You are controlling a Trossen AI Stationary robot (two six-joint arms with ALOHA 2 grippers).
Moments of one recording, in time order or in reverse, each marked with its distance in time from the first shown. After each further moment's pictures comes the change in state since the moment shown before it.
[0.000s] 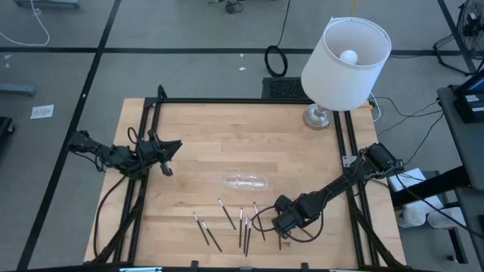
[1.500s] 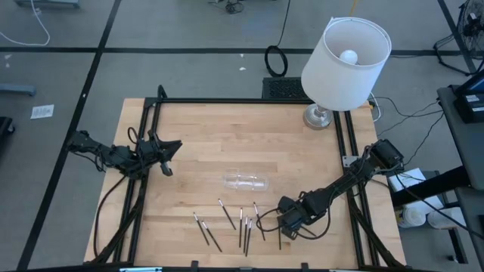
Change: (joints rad) left arm 0.000 0.000 0.000 0.000 0.000 0.000; right arm 0.021 -0.107 -0.002 0.002 -0.019 -0.133
